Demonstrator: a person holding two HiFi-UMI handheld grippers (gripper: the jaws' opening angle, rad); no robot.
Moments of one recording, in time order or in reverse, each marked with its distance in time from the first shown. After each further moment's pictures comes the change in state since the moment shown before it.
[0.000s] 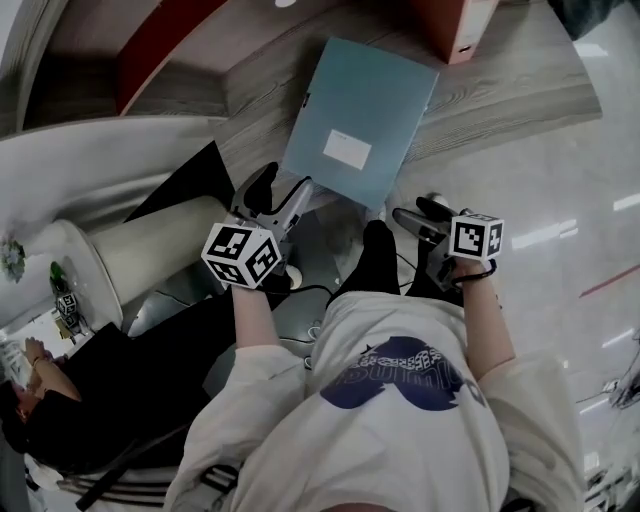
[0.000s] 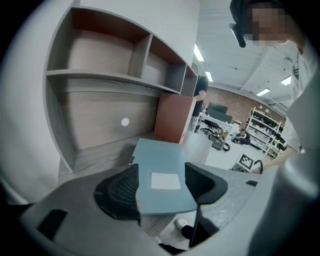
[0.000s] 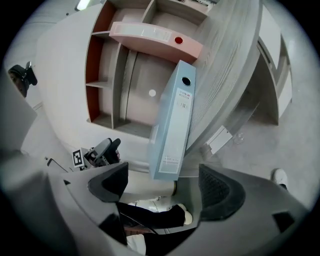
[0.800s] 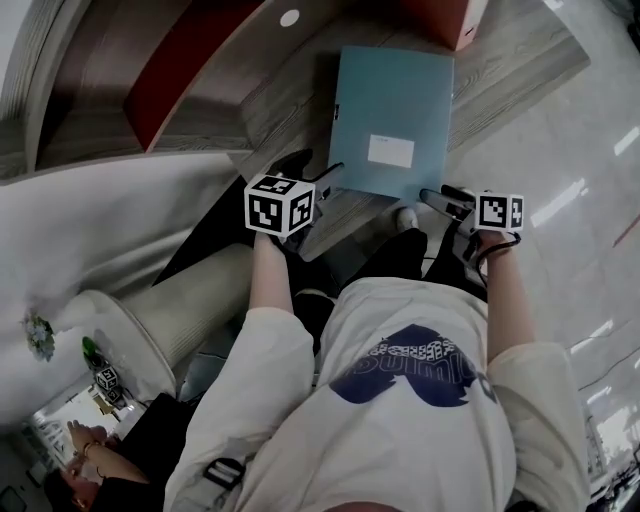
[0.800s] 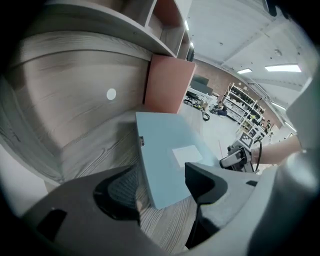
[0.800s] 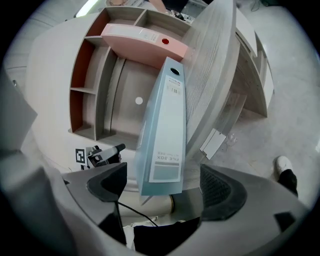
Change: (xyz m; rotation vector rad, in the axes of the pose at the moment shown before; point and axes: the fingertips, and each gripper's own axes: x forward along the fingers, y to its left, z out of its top) left arm 0.059 0.085 -0.039 0.196 0.352 -0.240; right arm 0.066 -0.014 -0.008 0.111 -0.204 -0.136
